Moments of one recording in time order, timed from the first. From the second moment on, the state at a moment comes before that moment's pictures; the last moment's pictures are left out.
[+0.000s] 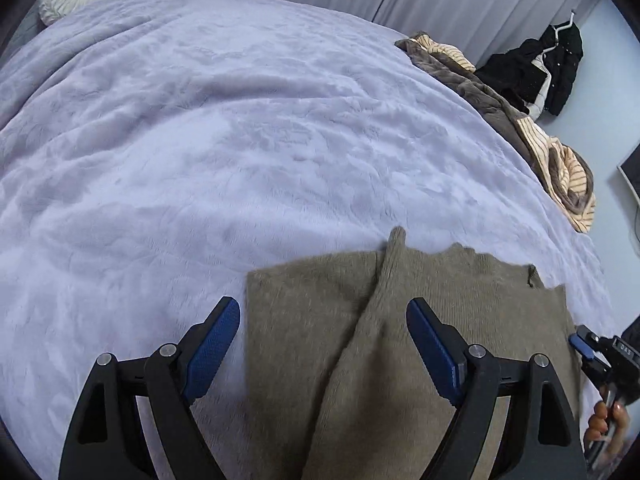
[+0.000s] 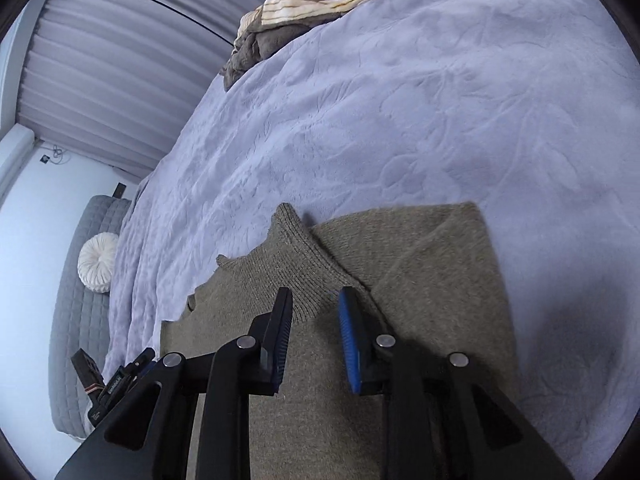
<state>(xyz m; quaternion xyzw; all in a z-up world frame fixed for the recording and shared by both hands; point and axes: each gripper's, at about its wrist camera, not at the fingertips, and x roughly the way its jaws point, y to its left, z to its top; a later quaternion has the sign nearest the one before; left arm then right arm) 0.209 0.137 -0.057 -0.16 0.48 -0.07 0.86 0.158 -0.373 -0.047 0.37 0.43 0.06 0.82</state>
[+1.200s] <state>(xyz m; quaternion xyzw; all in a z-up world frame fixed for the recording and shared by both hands) 0.032 0.171 -0.067 -0.17 0.53 -0.13 0.82 -0.032 -0.406 -0.062 0.34 0.49 0.06 0.80</state>
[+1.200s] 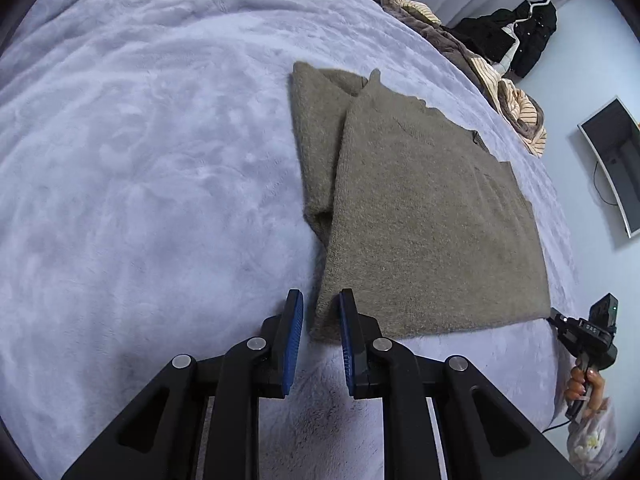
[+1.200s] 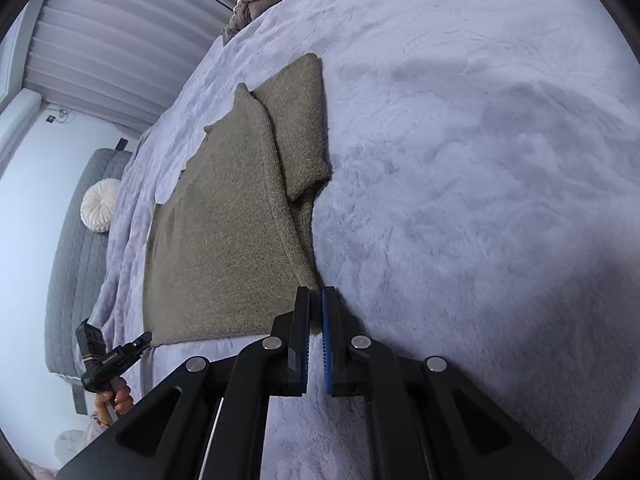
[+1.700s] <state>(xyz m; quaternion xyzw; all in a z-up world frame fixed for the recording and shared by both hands) 0.168 0.088 -0.046 -0.07 0.48 -0.09 0.87 0.046 -0.340 -0.043 0.31 0.46 0.08 0.83</state>
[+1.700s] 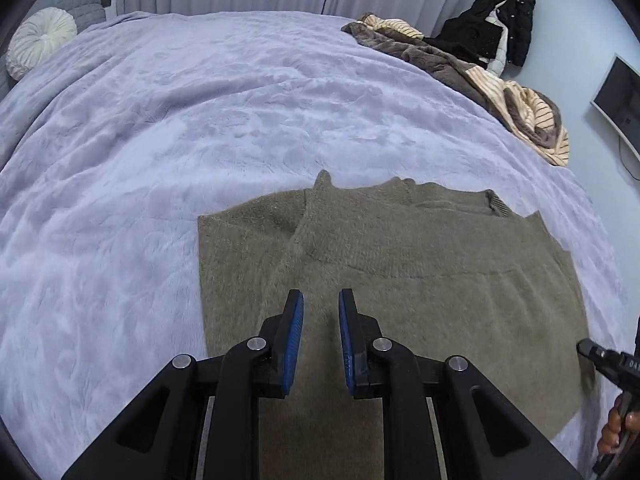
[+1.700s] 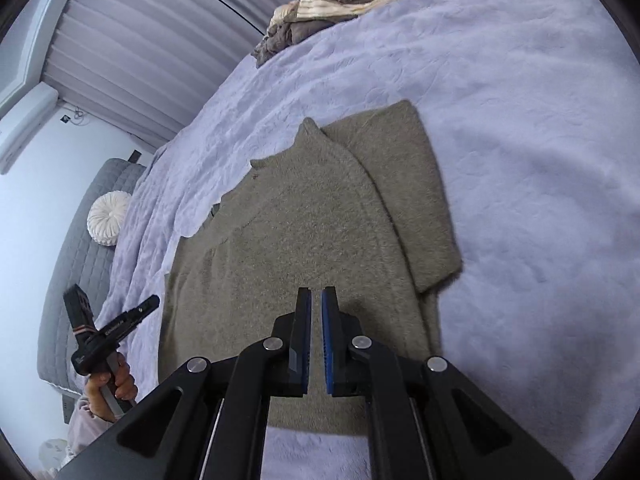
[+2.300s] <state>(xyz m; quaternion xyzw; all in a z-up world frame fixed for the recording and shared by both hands) 0.113 0.113 -0.049 -0.07 0.51 -0.07 0.85 0.023 -0.338 -0.049 0.35 0.47 0.08 0.81</state>
